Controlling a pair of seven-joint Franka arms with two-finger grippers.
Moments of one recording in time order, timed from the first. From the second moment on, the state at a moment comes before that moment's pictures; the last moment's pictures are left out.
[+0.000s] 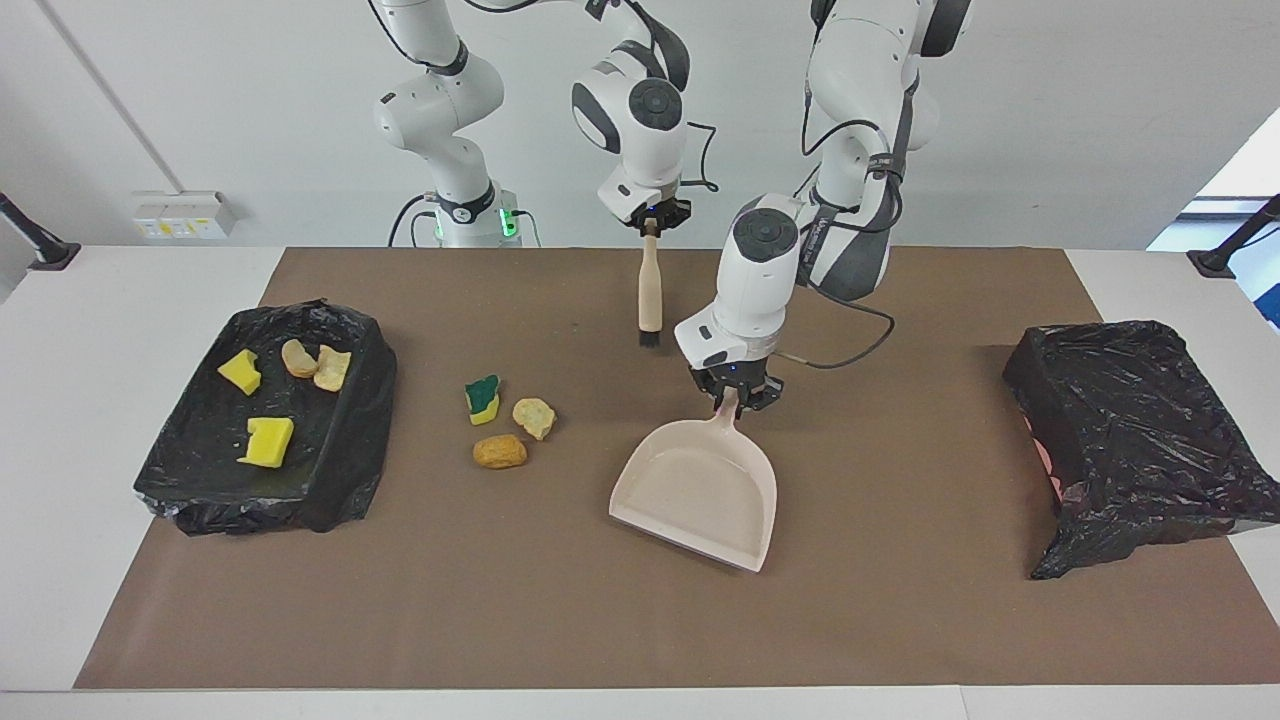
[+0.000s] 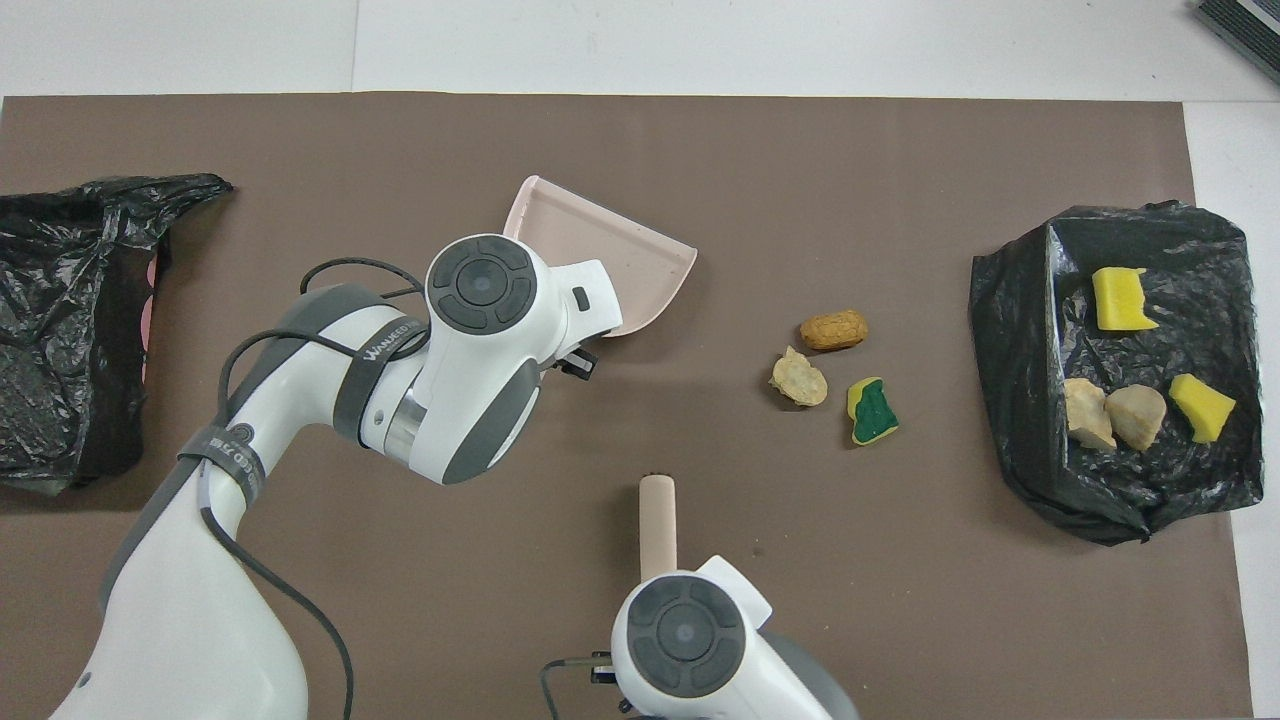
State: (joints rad) left arm -0.56 0.35 0.03 -1.75 0.02 2.14 0.06; right arm 0.63 -0.12 0.15 -2.24 0.26 1.87 0.72
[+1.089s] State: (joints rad) left arm -0.57 0.31 0.00 -1.79 0.02 2.05 0.75; right arm 0.09 0.07 0.15 -2.12 -0.29 1.94 0.25
